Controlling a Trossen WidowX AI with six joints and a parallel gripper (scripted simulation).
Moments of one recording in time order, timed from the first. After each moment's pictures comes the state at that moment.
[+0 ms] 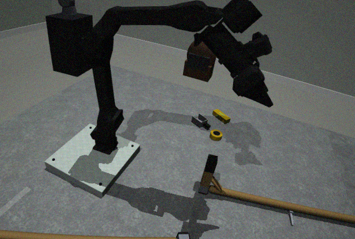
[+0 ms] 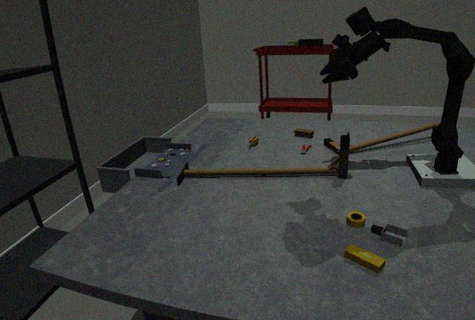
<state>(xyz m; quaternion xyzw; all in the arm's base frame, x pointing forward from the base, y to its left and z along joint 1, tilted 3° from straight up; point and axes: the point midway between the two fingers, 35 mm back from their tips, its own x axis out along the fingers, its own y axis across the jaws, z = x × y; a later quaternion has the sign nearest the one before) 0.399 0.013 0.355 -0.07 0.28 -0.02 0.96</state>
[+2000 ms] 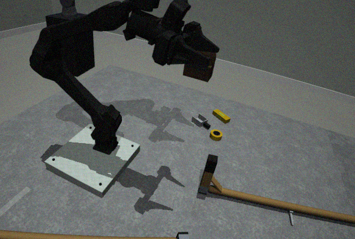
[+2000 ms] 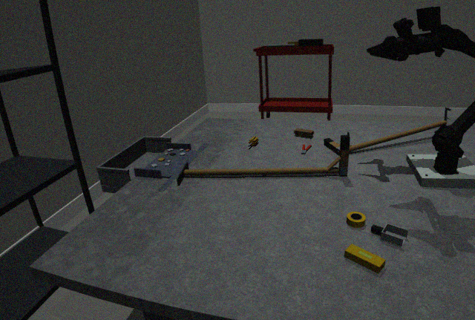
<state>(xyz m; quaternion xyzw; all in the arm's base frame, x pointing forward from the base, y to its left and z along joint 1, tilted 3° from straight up) 0.248 -0.005 0.409 -0.01 0.07 -0.06 1.00</state>
